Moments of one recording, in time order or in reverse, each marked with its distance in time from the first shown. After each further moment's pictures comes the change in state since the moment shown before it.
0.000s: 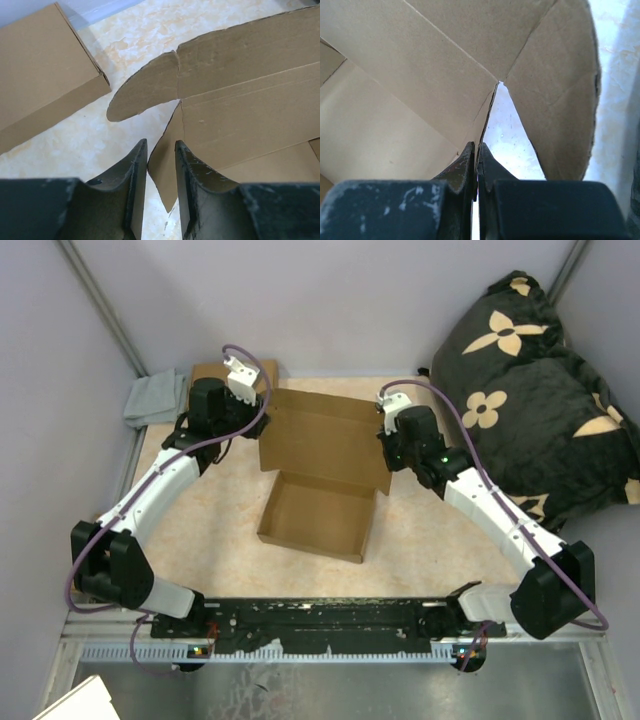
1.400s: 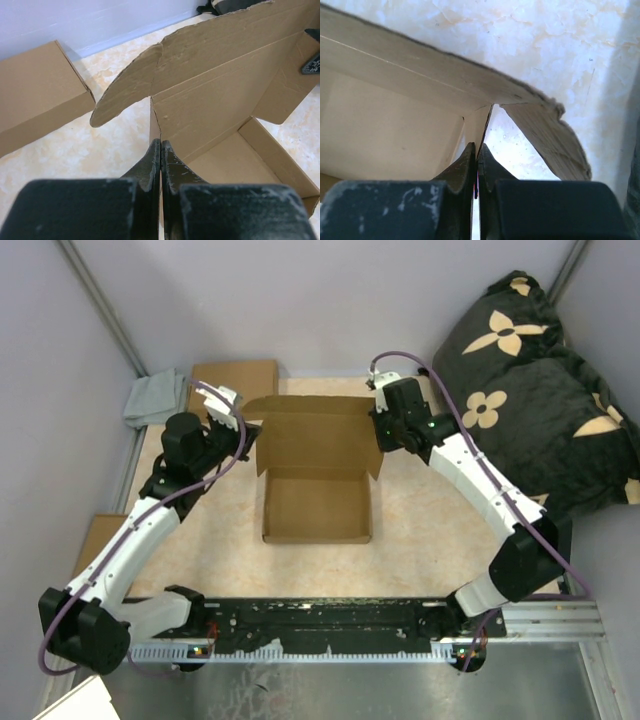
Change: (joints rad) left arm -0.030 -0.348 -0.277 0.154 0.035 -0.080; right arm 0.003 0.210 0.314 -0.231 0.023 0.060
